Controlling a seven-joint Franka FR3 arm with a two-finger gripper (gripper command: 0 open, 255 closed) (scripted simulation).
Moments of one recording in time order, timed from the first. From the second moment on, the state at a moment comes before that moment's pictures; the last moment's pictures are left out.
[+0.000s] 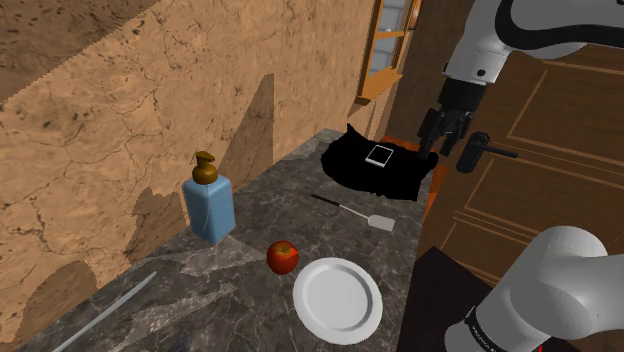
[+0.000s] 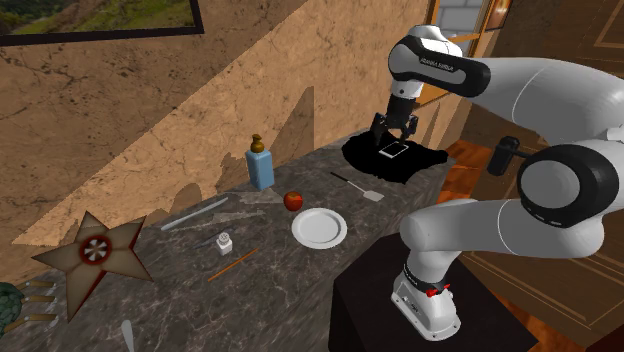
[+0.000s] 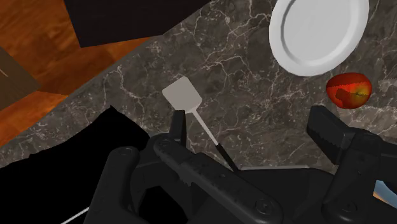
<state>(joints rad) 0.02 -0.83 -0.07 -2.37 0.08 1.51 0.08</state>
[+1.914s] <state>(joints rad) 0.19 -0.12 0.30 -2.31 0.30 2.19 0.39</state>
